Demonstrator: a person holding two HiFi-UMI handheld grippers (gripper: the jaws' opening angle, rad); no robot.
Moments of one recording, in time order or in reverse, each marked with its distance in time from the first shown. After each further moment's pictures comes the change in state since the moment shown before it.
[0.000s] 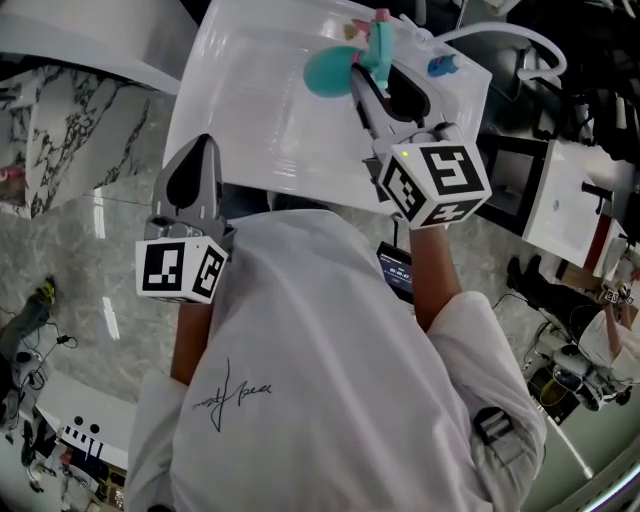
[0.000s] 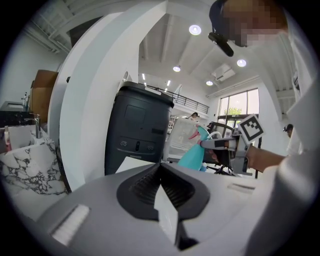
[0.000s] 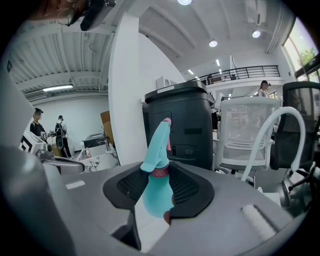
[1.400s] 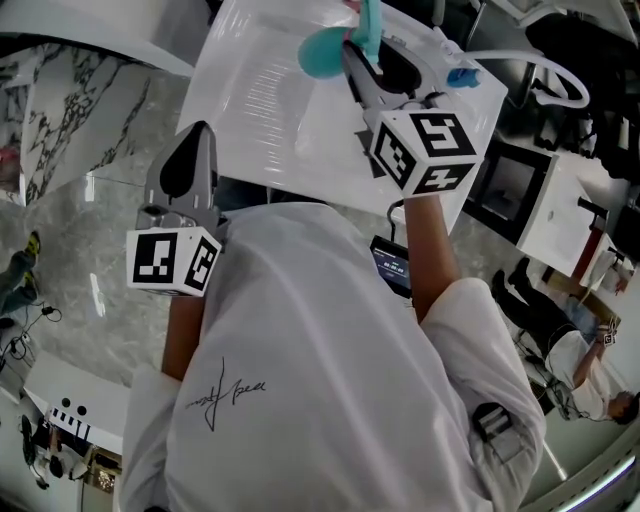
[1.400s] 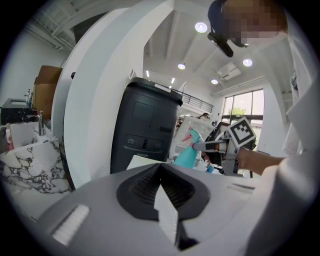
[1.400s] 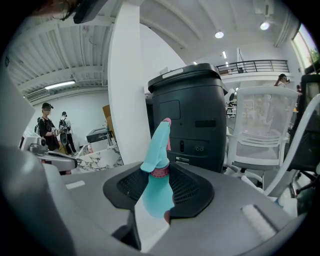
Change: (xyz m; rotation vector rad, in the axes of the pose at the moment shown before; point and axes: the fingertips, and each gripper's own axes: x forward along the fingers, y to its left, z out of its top) left arm 0.011 0.046 0.002 -0.031 0.031 0.031; right arm 0.082 0.016 -0.009 -0.015 0.080 0.062
